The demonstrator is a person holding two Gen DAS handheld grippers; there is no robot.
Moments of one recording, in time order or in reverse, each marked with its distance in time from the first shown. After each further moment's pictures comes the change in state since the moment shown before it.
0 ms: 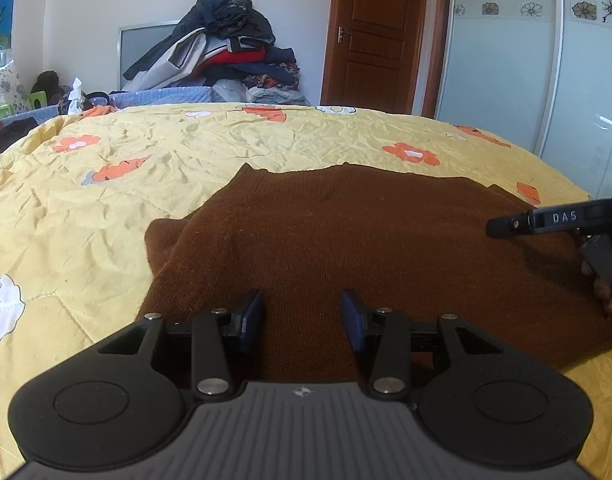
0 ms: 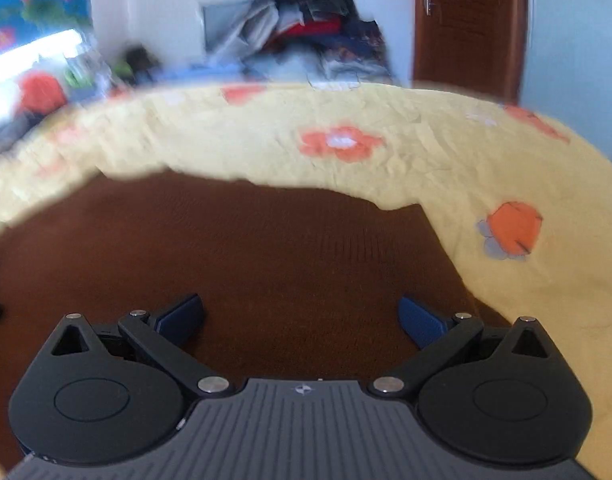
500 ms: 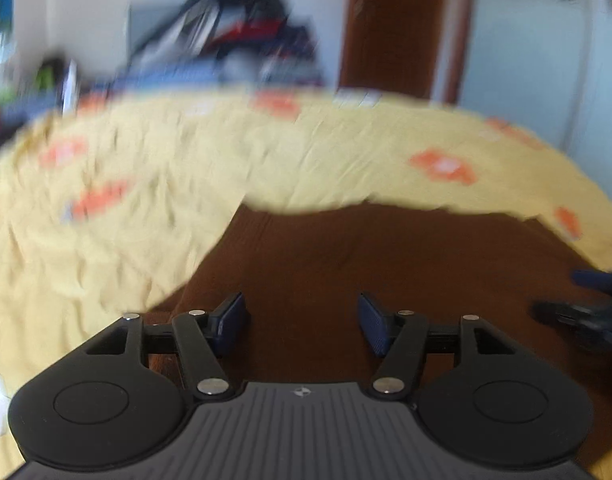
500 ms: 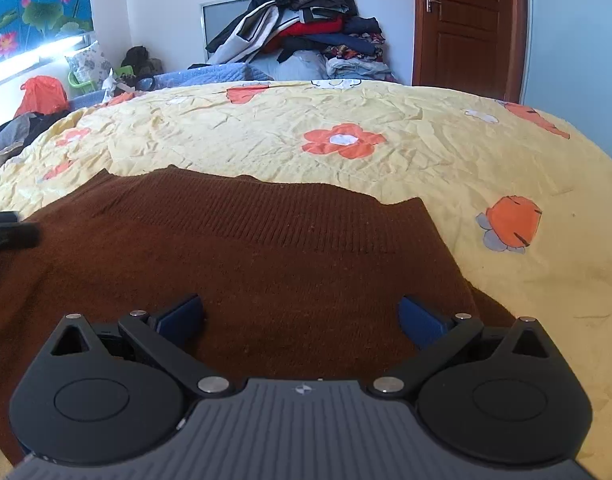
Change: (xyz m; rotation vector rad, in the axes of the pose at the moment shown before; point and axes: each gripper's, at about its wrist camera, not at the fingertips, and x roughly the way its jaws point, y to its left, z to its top) left arm 0.081 0.006 0.080 -0.060 0.168 0.055; right arm -0.003 0.006 -0.004 -0.023 0.009 -0.024
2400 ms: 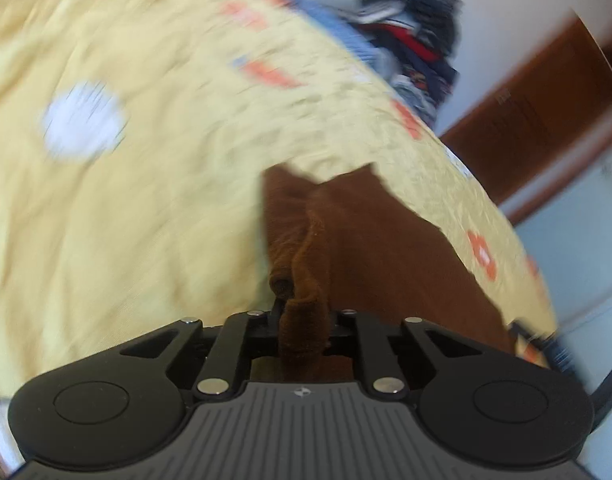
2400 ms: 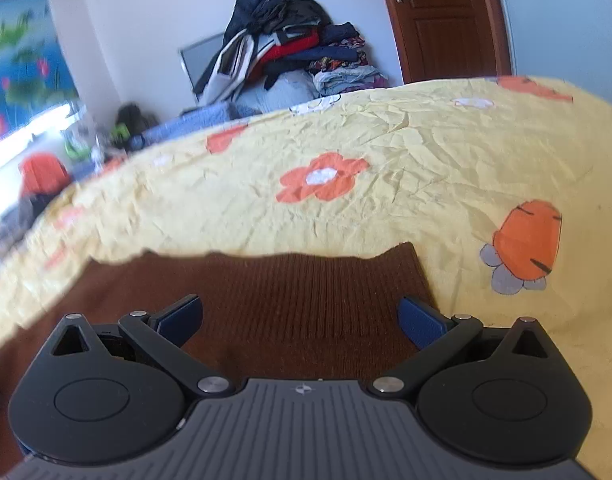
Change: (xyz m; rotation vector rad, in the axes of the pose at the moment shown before) left arm -0.080 0.045 -0.065 -0.617 -0.041 -0.003; right arm 0.030 -0.049 0.035 0.248 -0.075 0.113
